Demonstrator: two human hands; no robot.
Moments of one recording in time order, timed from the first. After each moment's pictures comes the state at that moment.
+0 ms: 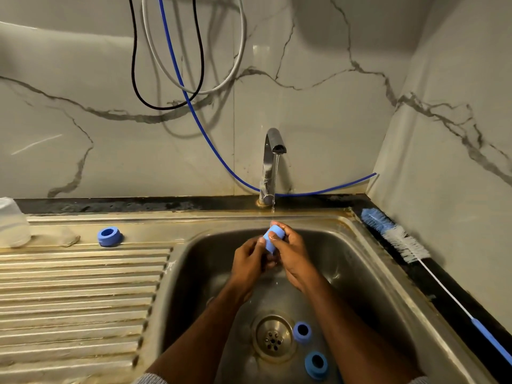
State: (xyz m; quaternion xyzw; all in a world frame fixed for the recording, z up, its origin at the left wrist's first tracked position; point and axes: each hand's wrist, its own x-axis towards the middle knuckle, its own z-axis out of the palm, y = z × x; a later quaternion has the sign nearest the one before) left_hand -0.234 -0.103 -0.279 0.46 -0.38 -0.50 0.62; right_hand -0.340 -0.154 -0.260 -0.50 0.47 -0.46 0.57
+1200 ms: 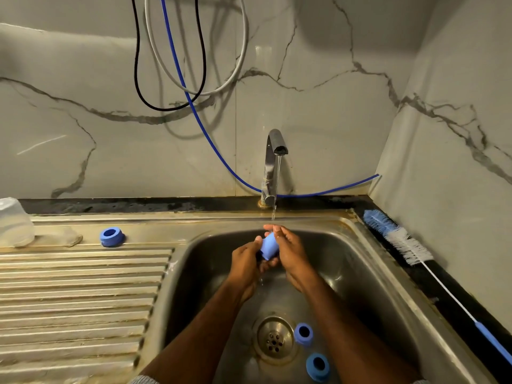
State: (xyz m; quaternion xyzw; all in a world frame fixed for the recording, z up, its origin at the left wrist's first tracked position) left_hand -0.235 -0.103 -0.265 0.43 -0.24 -0.58 0.65; right_hand -0.333 -0.160 -0.258 -0.56 0.46 -0.42 0.55
